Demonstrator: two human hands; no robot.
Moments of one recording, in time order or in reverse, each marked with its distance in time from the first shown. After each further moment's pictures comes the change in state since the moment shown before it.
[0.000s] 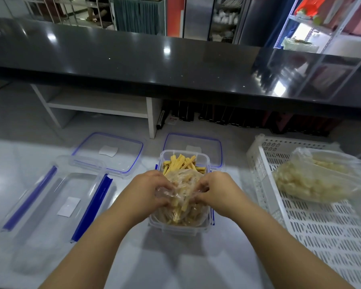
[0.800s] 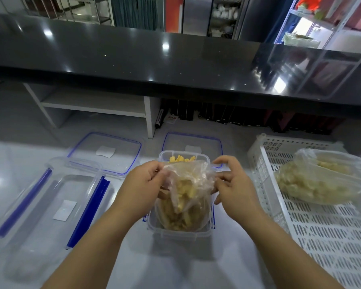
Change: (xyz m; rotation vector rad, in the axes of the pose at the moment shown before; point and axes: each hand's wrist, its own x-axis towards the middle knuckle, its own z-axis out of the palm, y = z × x) left_hand 0.004 0.023 -0.009 -0.519 0.186 -0.208; right_hand -0.010 0.019 -0.002 0.560 0.314 0.012
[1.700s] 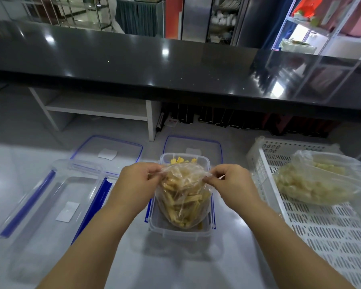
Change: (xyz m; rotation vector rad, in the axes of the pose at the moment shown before) left_hand 0.007 -0.007 -0.011 0.184 0.068 0.075; right_hand 0.015 -0.008 -0.002 -0.315 0.003 0.010
